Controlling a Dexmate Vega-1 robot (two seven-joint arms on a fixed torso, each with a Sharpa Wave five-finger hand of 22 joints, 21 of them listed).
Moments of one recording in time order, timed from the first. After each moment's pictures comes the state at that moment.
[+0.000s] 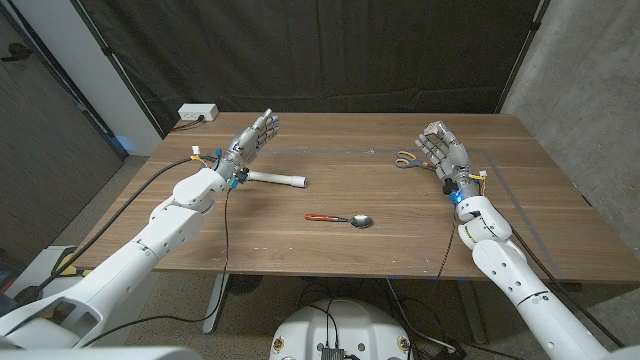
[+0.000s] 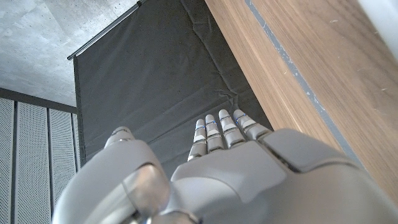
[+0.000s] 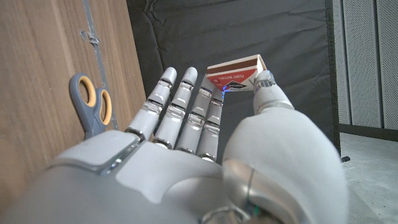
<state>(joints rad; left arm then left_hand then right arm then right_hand) 0.87 0.68 0.36 -1.47 -0.60 -0.25 -0.13 0.44 0.05 0.01 0.08 0.26 0.13 0.03 0.20 0.19 0.17 -0.01 0.21 0.19 0.13 -0.01 0.19 0.18 0.05 -0.01 0.20 0.18 -1.14 -0.43 -0.16 -1.68 0.93 0.25 -0.05 0.90 0.02 0.39 -0.13 0.17 0.74 -0.06 0.34 0.24 0.86 -0.09 0.35 0.18 0.78 -0.09 0.20 0.18 0.58 -0.02 0.24 0.19</state>
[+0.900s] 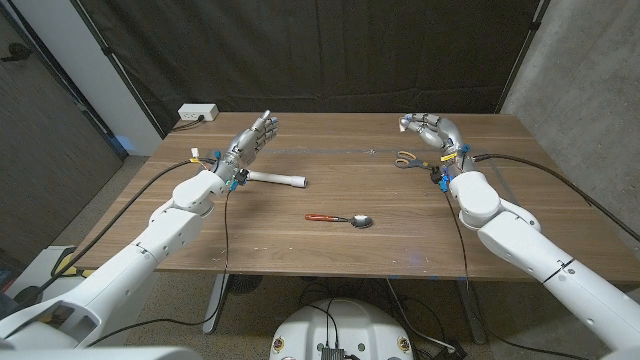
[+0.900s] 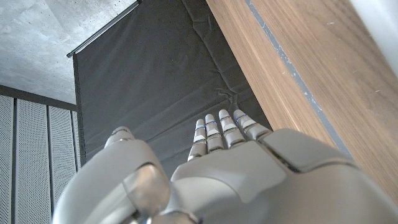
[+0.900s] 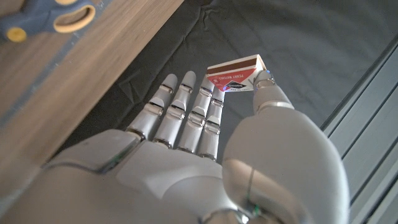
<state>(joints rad) 0.88 0.68 0.36 -1.48 -0.61 -0.26 -0.11 0.44 0.05 0.00 0.08 0.26 0.13 0.03 0.20 0.19 0.17 -0.01 0.21 0.19 0.13 -0.01 0.19 0.18 0.05 -0.01 0.20 0.18 -1.04 -0.75 -0.37 -1.93 0.20 -0.05 -0.45 0.90 0.02 0.39 -0.14 0.17 0.72 -0.08 0.33 0.24 0.83 -0.11 0.31 0.18 0.69 -0.07 0.18 0.18 0.48 -0.04 0.21 0.19</state>
